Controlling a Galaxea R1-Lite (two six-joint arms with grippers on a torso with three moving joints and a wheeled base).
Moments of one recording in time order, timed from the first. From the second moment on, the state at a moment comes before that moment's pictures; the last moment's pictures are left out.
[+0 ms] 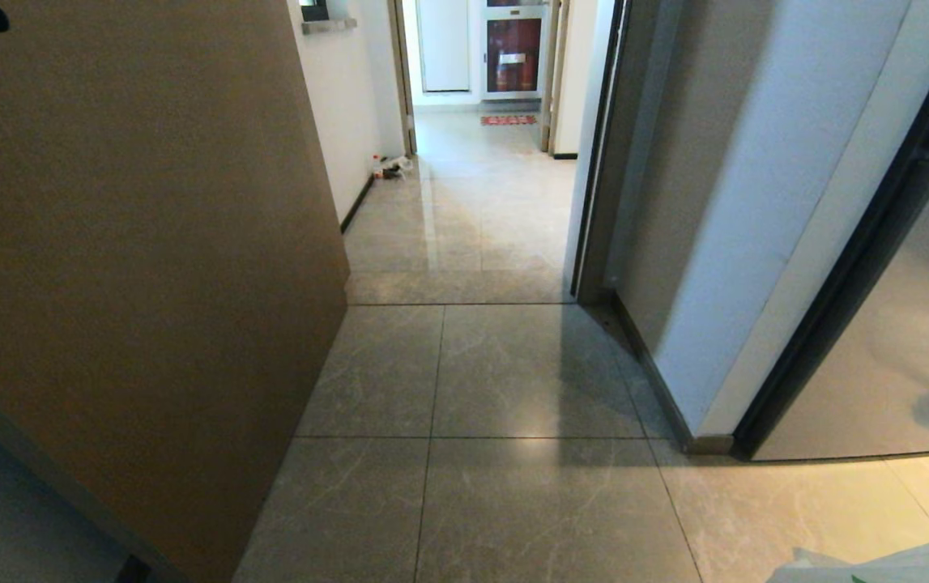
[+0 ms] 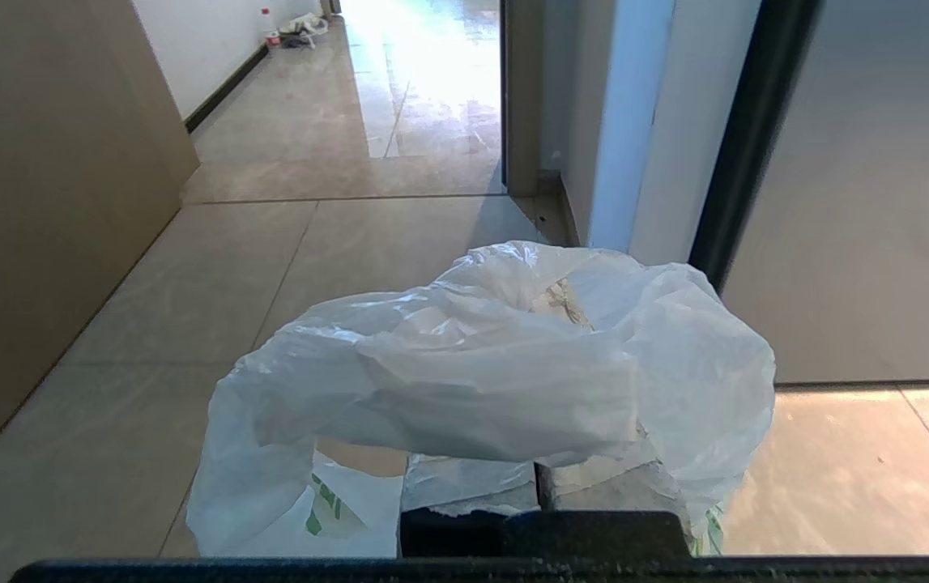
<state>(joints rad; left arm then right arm) 0.00 0.00 0.00 0.00 0.00 -0.04 0.00 0.00 0.00 -0.11 0.00 0.00</state>
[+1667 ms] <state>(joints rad) 0.00 0.00 0.00 0.00 0.00 -0.04 0.00 0.00 0.00 -0.11 0.00 0.00</state>
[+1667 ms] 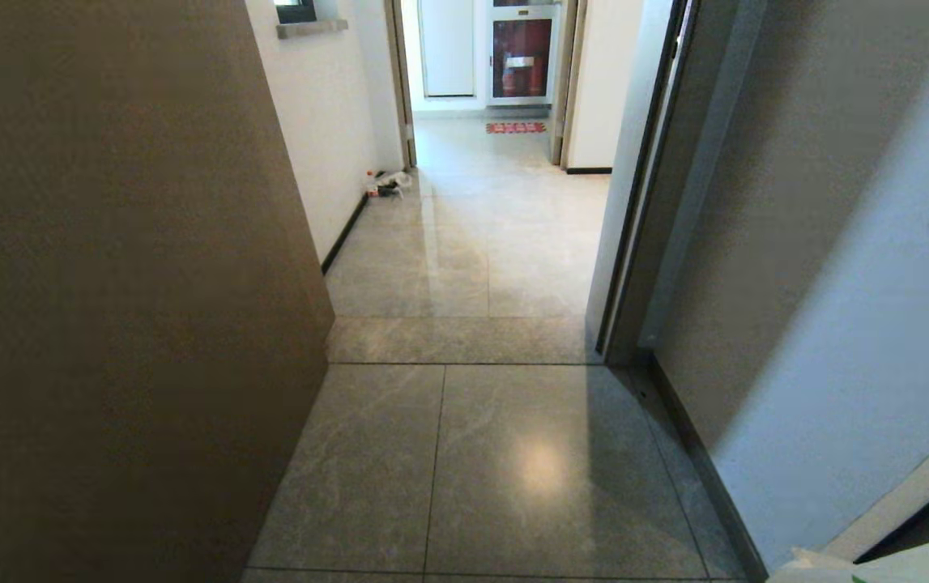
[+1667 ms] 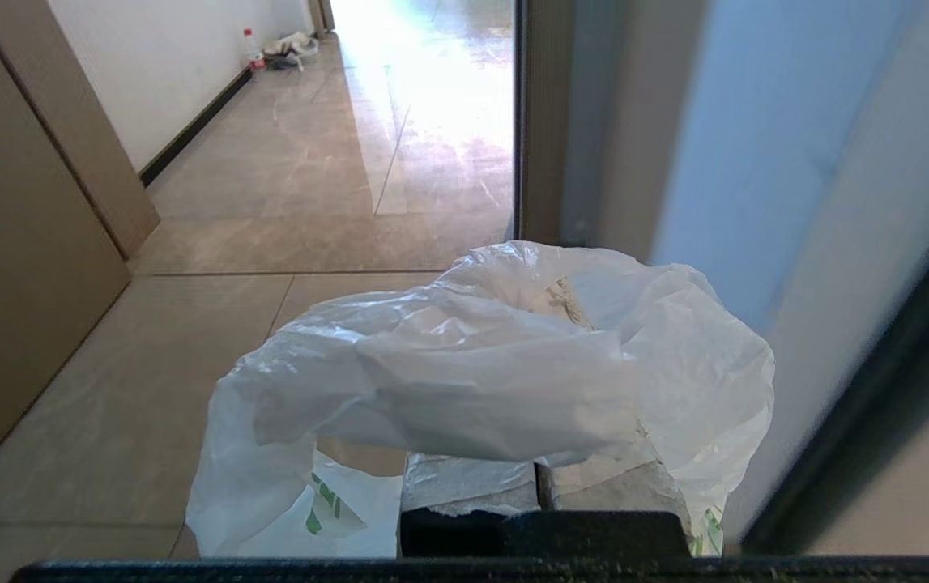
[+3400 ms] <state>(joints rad) 0.00 0.00 0.00 0.00 0.00 -0.04 0.00 0.00 0.00 -0.11 0.00 0.00</state>
